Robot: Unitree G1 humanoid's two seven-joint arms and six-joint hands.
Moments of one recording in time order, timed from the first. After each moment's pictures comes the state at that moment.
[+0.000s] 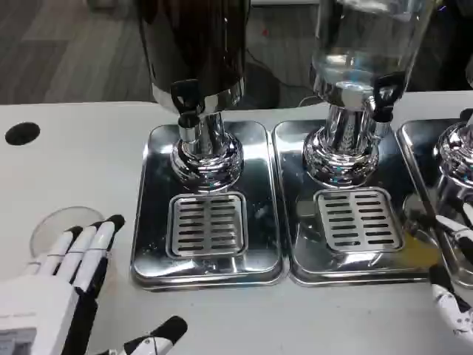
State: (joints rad) left arm 0.78 0.30 0.09 -0.57 0.99 -0.22 0.19; right arm 0.43 -0.47 -0.12 0.05 -0.43 -0.63 -0.15
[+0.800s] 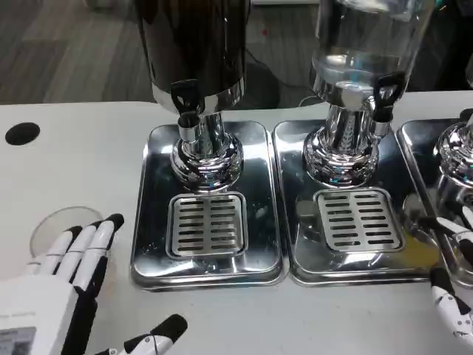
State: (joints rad) left arm 0.78 0.30 0.08 -0.57 0.98 -0.21 0.19; right arm 0.44 -0.46 -0.12 0.05 -0.42 -0.64 -0.15
